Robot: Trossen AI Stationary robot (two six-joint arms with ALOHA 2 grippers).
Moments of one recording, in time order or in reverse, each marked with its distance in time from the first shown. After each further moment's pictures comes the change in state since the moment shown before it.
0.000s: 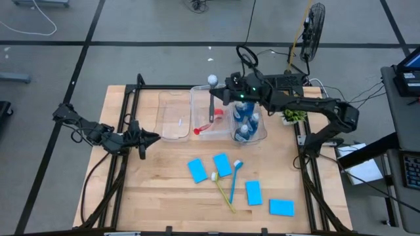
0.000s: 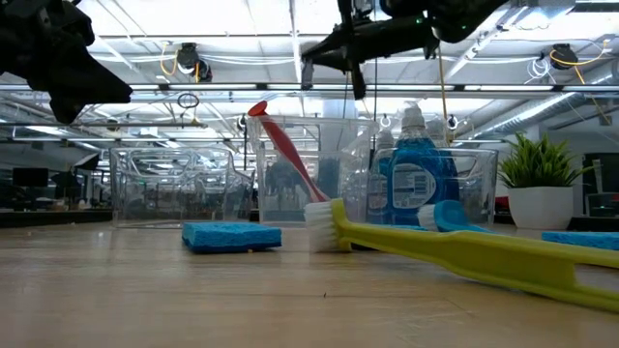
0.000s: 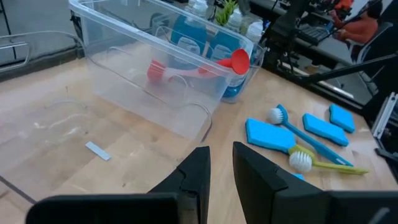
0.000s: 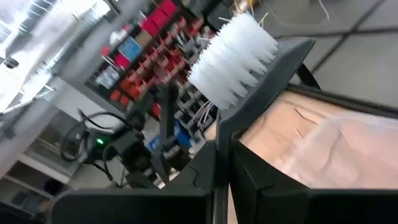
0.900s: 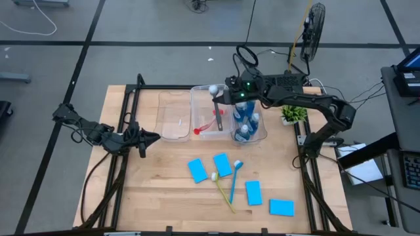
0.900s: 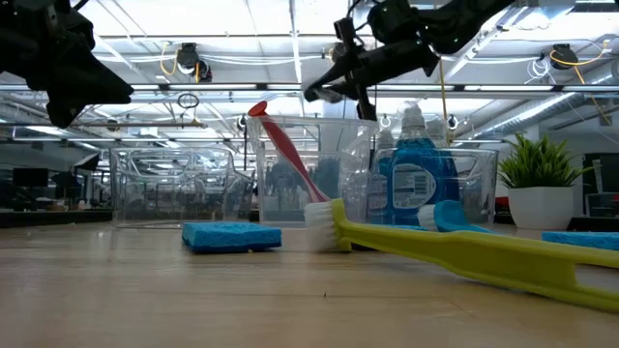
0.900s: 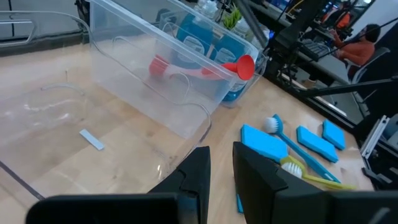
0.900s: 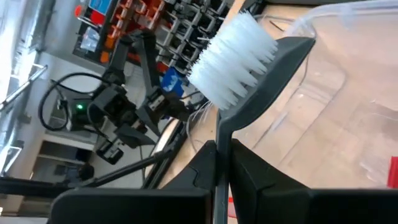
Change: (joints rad) left arm 0.001 0.000 0.000 0.001 -0.008 -0.120; right arm -0.092 0.047 0.016 -0.216 -0.255 0.124
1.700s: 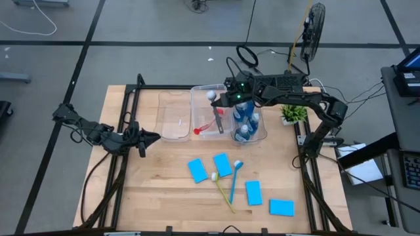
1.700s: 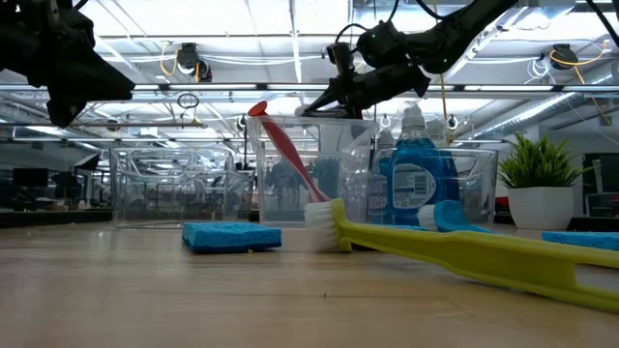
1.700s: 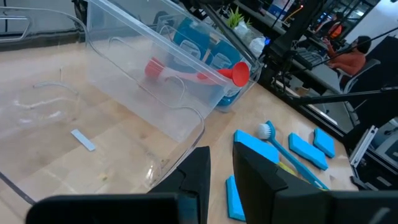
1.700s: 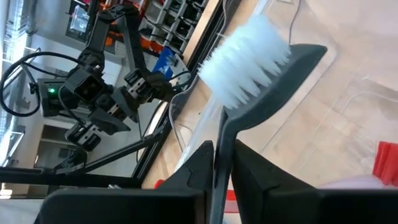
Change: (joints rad) left arm 0.000 0.000 0.000 0.029 0.000 -0.025; right arm -0.025 0.105 0.000 0.022 -0.095 -0.028
